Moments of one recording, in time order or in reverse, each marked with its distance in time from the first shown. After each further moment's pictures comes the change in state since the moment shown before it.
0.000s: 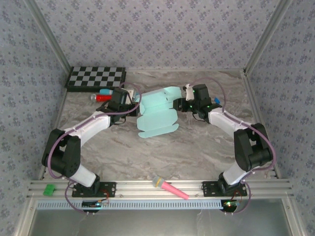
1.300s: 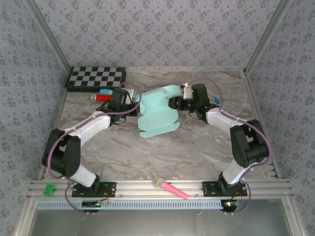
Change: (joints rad) left arm 0.000 0.000 0.004 0.000 0.004 -0.004; right arm 0.005 0.052 -0.016 0.189 -0.183 0.140
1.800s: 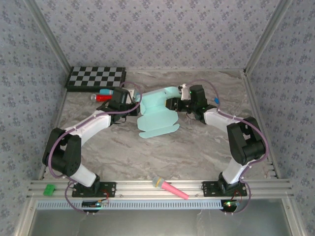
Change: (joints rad) left arm -0.003 0.012 0.014 -0.016 0.000 0.000; right arm 0.018 0.042 -0.005 0.058 -0.049 0.042
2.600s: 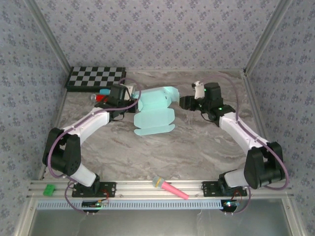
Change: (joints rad) left arm 0.034 0.006 0.068 -0.063 -0.021 0.085; right arm -0.108 -0.324 -0.002 -0.375 0.192 -0.241
